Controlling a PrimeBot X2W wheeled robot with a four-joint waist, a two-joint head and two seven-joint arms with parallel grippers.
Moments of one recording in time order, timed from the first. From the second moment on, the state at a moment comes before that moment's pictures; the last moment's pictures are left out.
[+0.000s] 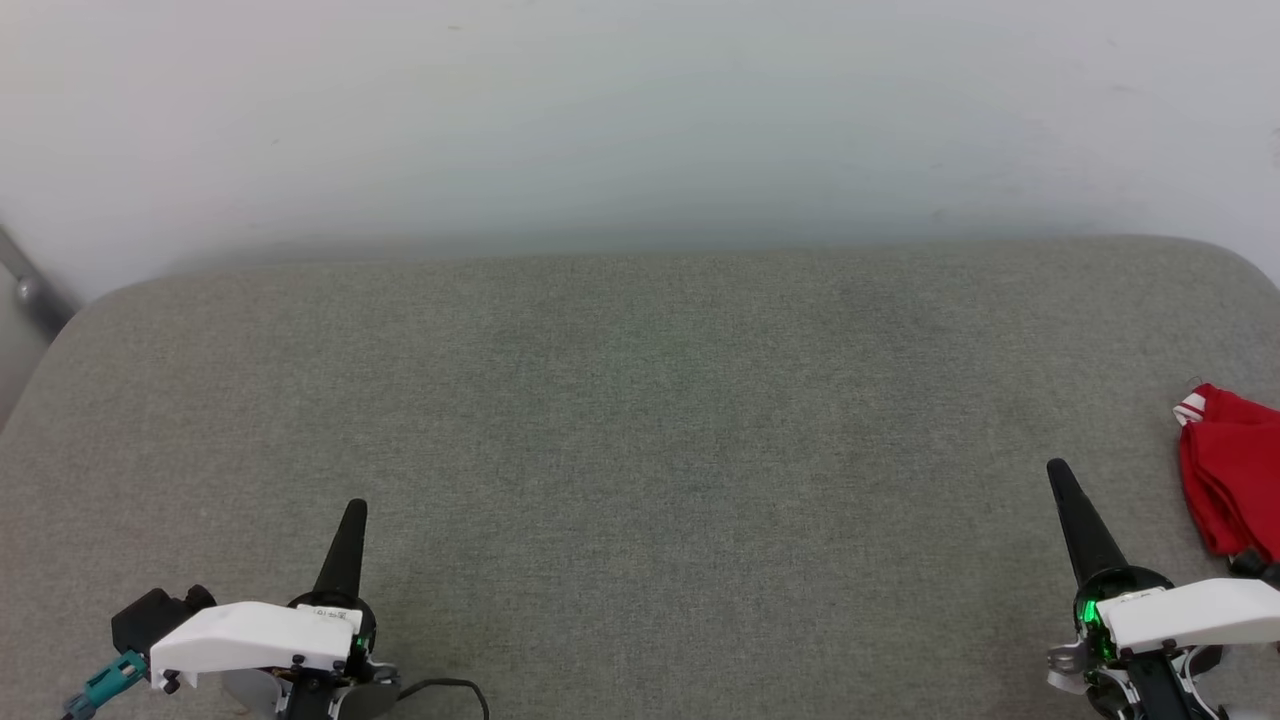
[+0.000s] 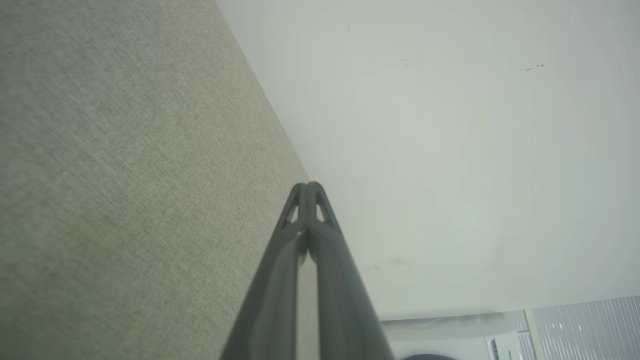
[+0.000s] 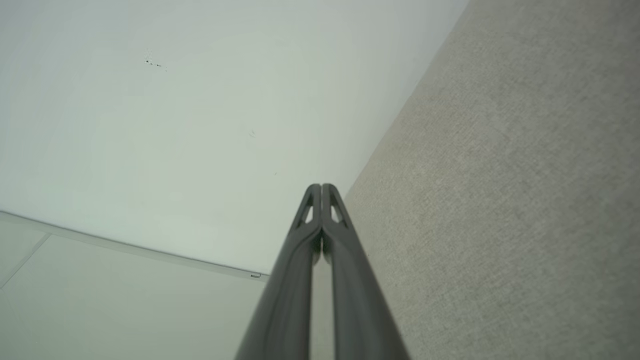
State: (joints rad) left arm -0.07 0.10 0.03 0.24 -1.30 -0.07 0.02; right arm -0.06 -0.06 -0.09 0.18 1.25 0.13 0.09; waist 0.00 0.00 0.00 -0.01
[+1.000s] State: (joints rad) left arm -0.09 0.06 0.09 0.24 -1.52 -0.11 0.09; right arm -0.09 -0.06 -0.11 0.23 1.50 0.13 0.11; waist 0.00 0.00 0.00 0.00
